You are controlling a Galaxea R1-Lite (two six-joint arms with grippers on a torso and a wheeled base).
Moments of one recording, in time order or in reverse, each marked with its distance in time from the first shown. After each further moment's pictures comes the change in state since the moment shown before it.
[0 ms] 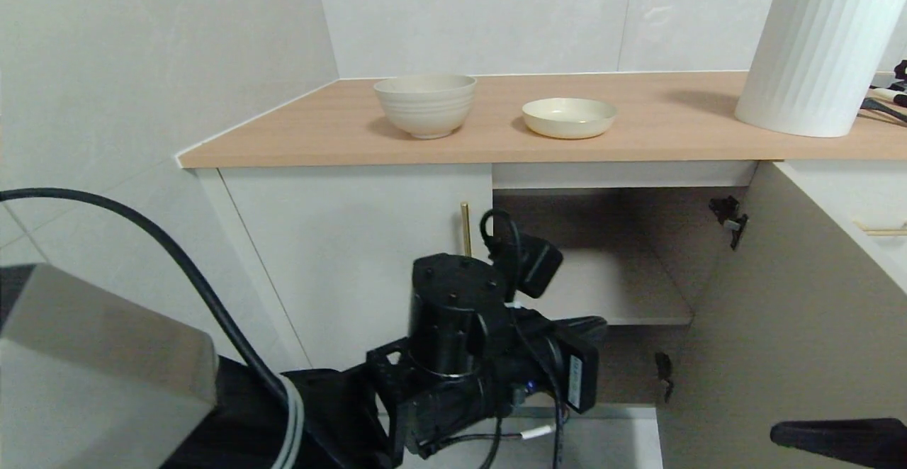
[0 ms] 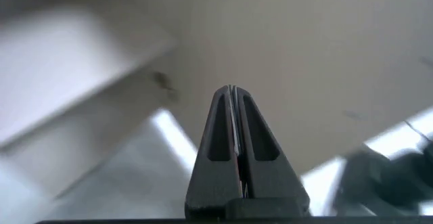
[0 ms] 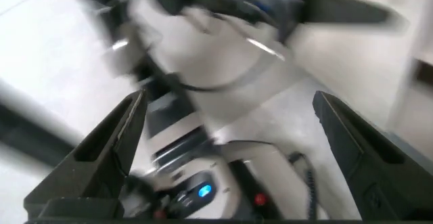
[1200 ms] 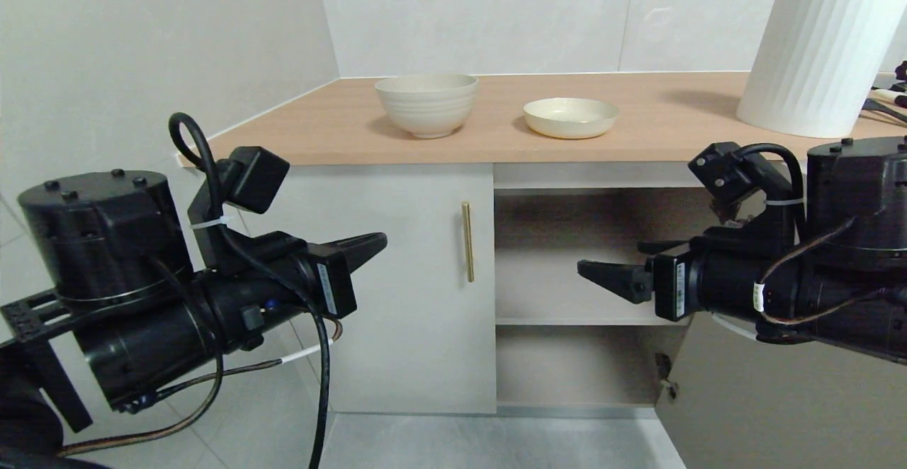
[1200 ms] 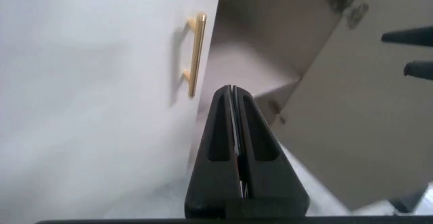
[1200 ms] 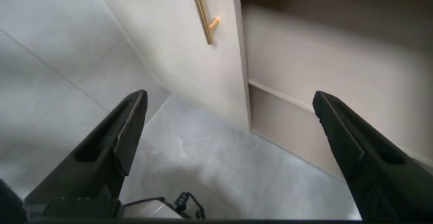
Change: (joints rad) left arm 0.425 -0.484 0.217 0.223 -0.006 0.102; right arm -0.011 0.611 -0.491 0.007 -0.553 -0.109
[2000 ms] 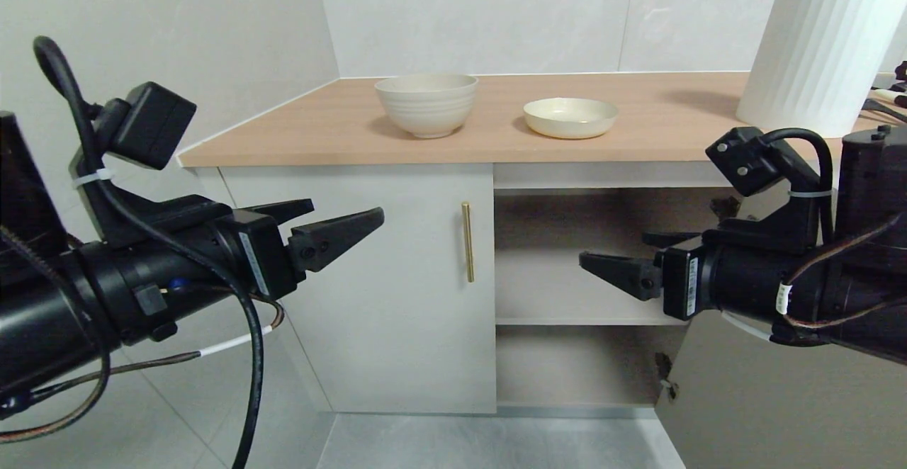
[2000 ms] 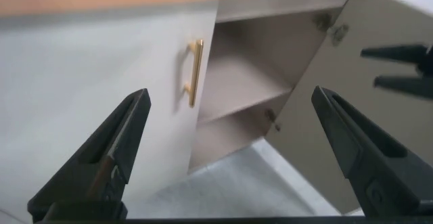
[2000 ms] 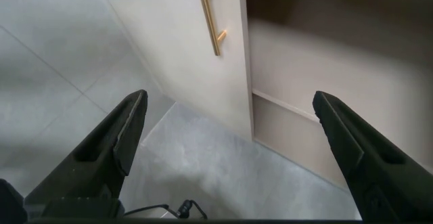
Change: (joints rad) left arm 0.010 -0.171 -0.091 0.209 0.004 0.002; right arm 0.041 -0.044 -0.002 0.001 -0.033 0.006
